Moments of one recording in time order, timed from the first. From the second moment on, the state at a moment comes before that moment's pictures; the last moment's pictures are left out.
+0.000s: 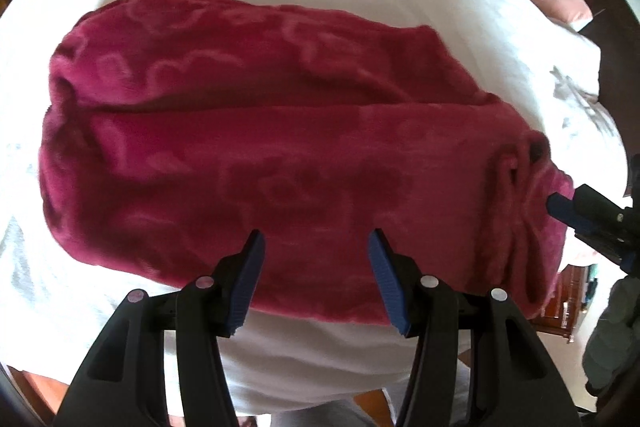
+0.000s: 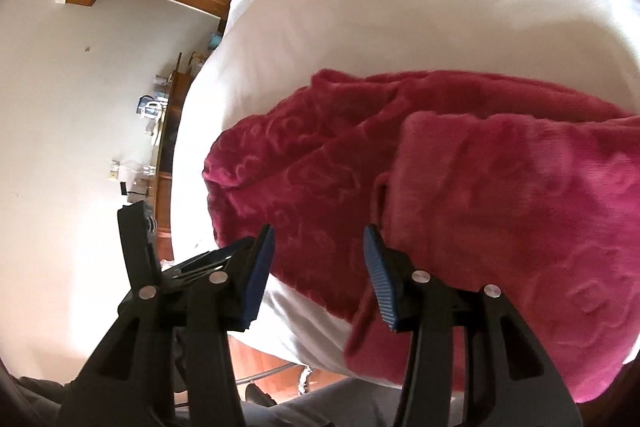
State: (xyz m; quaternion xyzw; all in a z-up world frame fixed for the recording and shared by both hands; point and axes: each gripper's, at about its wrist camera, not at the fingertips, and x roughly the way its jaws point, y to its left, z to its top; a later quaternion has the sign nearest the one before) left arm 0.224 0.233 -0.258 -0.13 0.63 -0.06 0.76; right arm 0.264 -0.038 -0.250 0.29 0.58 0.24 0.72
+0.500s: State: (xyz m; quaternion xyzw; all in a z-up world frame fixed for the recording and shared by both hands) left arm 0.216 0.122 -0.229 -0.21 0.60 -0.14 0.75; right arm 0.257 -0.115 -0.253 0.23 0.60 0.19 0.74
